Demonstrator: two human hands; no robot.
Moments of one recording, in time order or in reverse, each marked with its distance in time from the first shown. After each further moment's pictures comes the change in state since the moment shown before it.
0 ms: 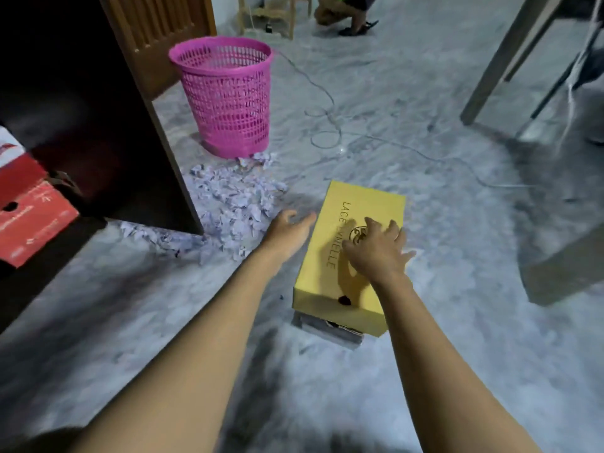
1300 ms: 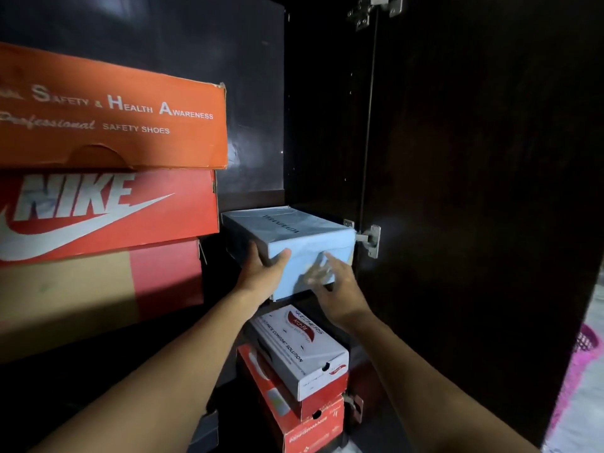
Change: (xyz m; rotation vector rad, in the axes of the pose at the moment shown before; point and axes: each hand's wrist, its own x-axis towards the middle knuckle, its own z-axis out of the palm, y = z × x) left_hand -0.099 0.038 -0.583 -0.200 1.017 0.234; right_hand -0.147 -0.620 0.043 0.570 -0.355 -1.201
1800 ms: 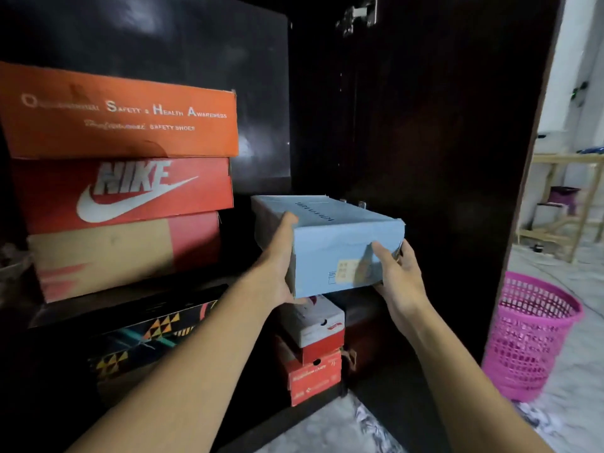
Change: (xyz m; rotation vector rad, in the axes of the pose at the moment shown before) left_hand -0.156 0.059 0.013 -0.483 -0.160 -0.372; right_hand -0.115 0.006 -0.093 0.718 0.193 0.086
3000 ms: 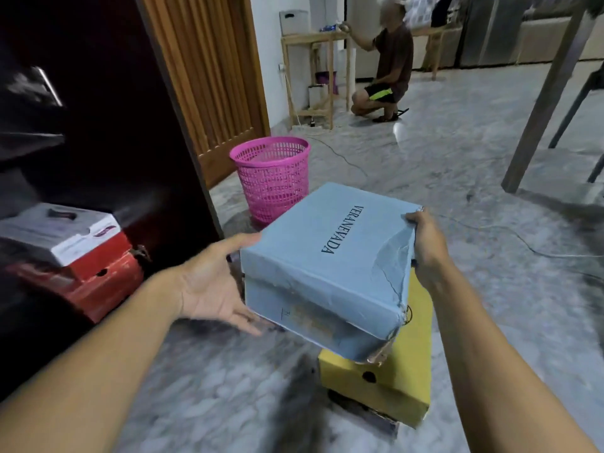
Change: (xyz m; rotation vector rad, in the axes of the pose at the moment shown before) left_hand -0.133 -0.253 0.176 0.470 -0.937 -0.642; right_hand -0.286 0.000 -0.427 -0.119 0.800 0.213
